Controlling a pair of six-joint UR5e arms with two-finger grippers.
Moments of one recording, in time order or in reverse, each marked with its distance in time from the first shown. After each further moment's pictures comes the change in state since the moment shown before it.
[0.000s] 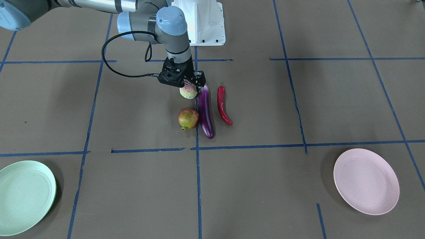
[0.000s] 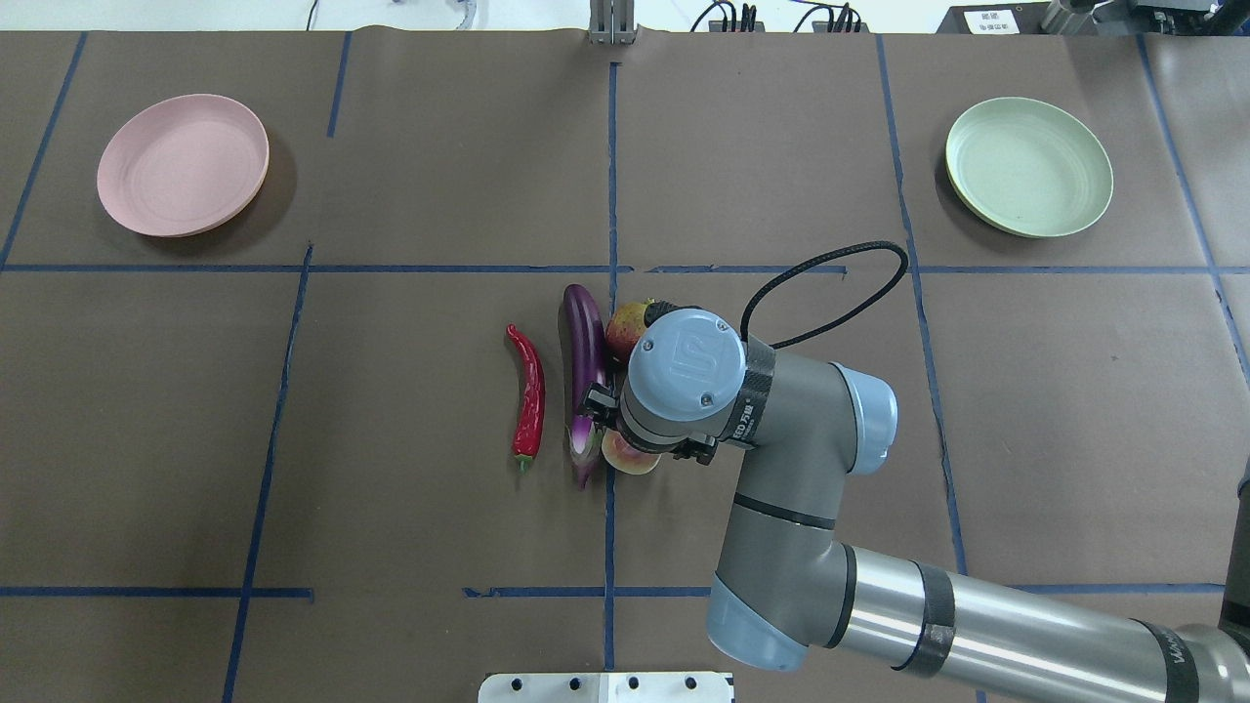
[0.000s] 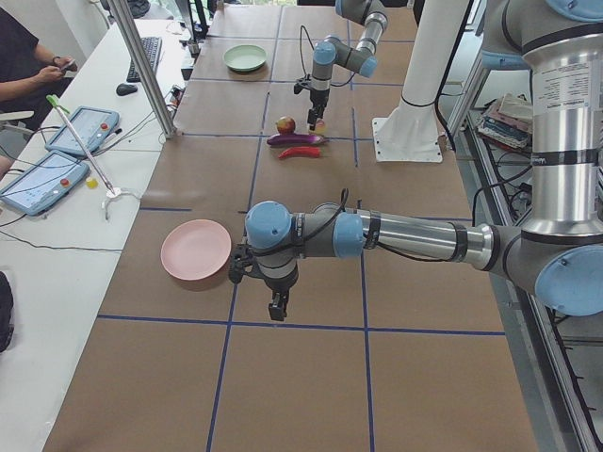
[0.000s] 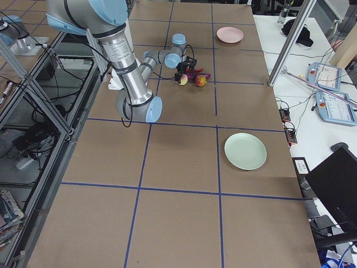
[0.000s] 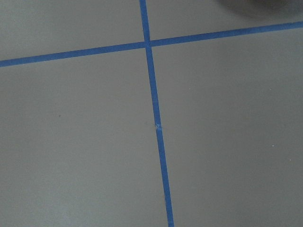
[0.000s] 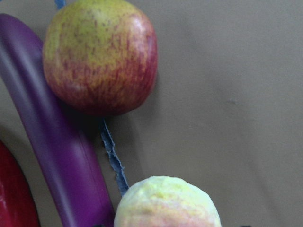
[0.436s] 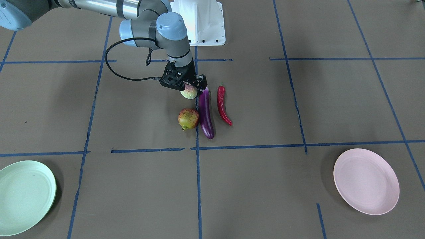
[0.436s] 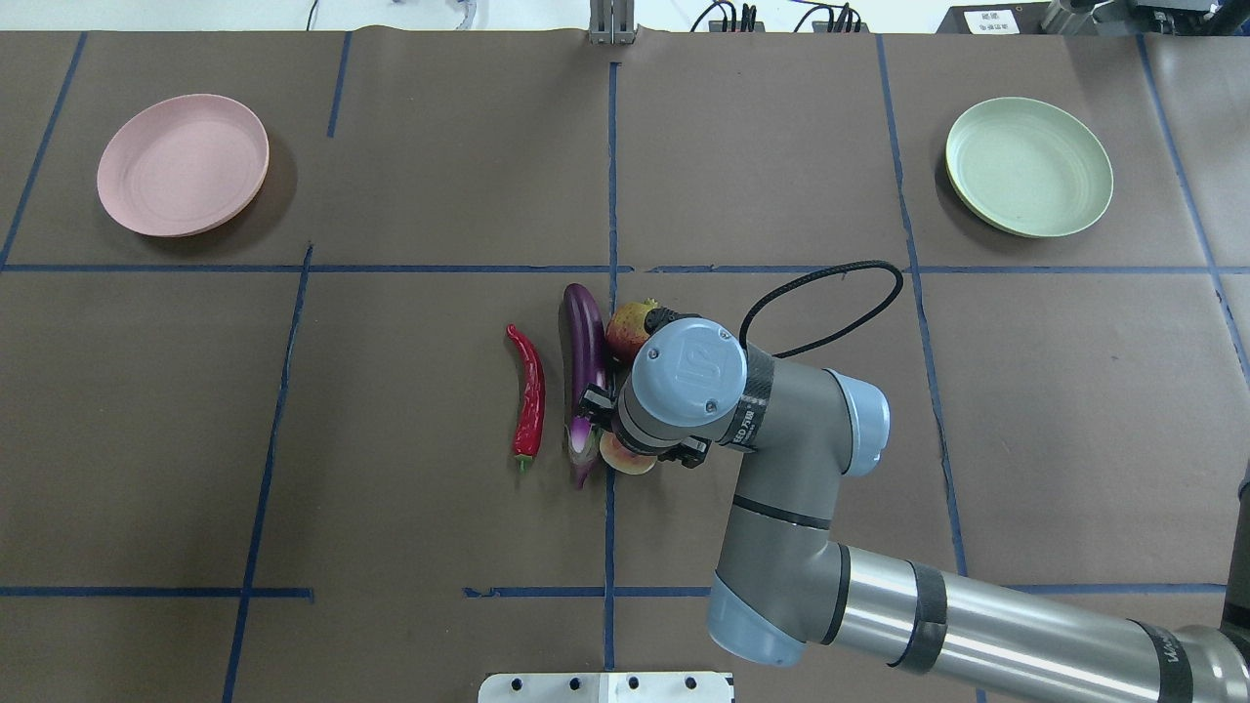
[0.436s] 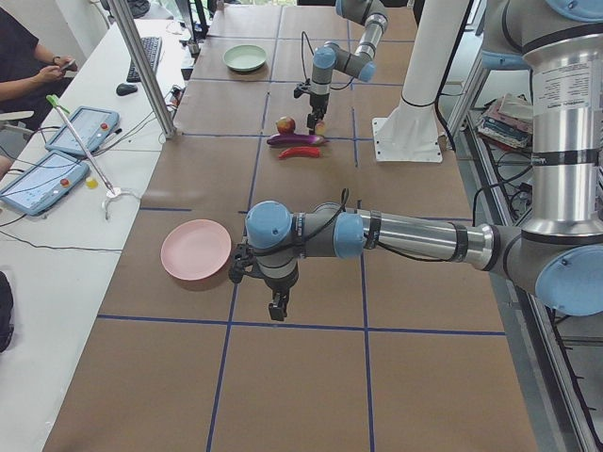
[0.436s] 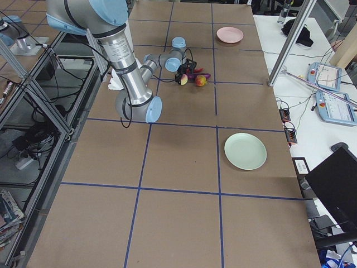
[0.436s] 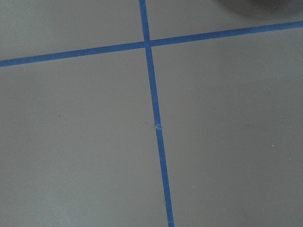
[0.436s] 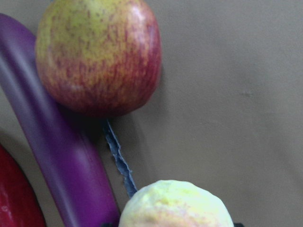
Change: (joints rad) left arm -0.001 0.001 -0.002 0.000 0.000 0.003; right arm 0.002 -0.009 -0.017 0.074 0.004 0.075
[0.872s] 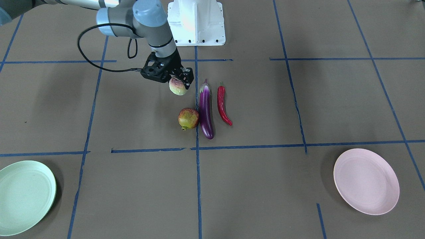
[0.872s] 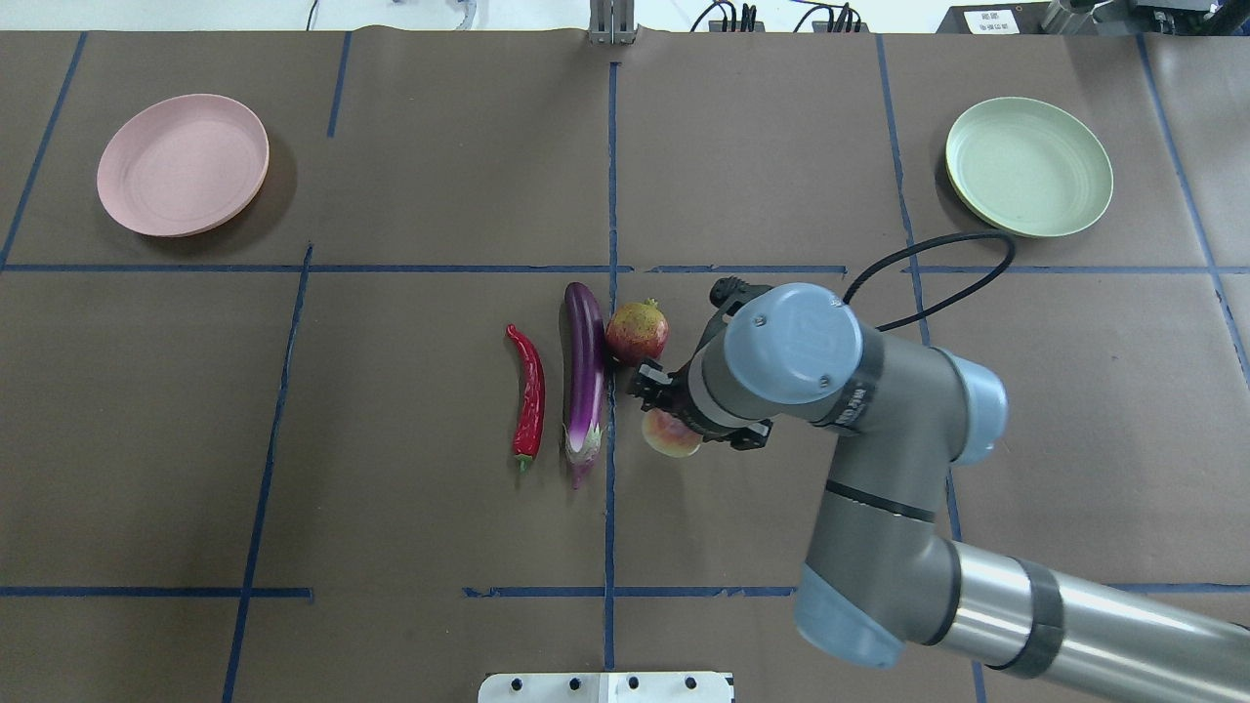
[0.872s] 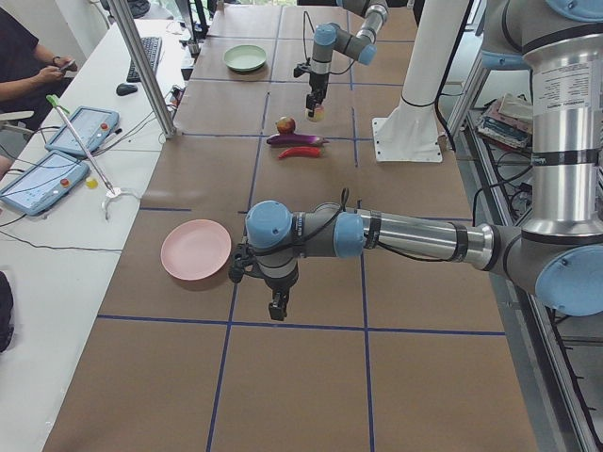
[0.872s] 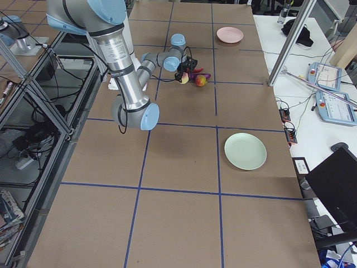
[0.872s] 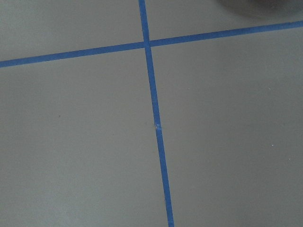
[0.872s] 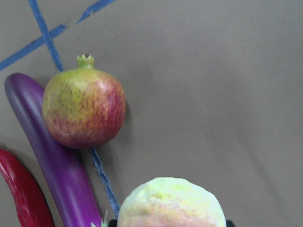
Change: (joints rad) left arm 0.000 0.000 -0.002 0.000 0.000 0.000; right arm 0.072 -0.154 0.256 -0.071 0.037 -0.038
